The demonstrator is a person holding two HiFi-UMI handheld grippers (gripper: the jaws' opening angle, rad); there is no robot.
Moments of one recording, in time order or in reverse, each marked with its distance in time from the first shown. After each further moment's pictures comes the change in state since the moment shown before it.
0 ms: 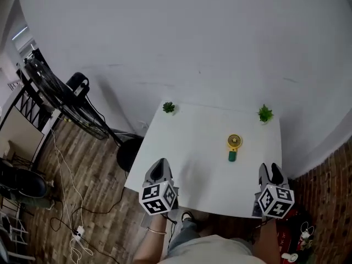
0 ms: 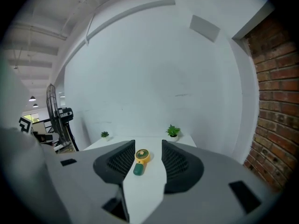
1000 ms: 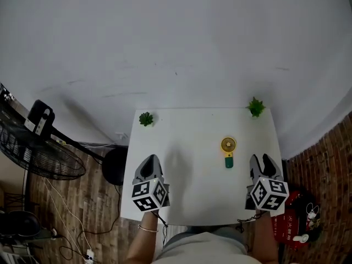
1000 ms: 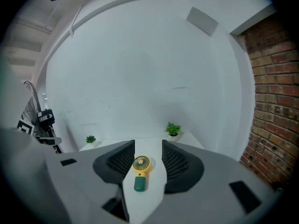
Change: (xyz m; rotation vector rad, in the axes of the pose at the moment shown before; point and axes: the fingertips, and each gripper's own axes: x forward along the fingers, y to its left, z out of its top) left arm 0.139 0.018 0.004 0.060 0.130 -0.167; right arm 0.083 0.019 0.008 0.080 0.029 -0.141
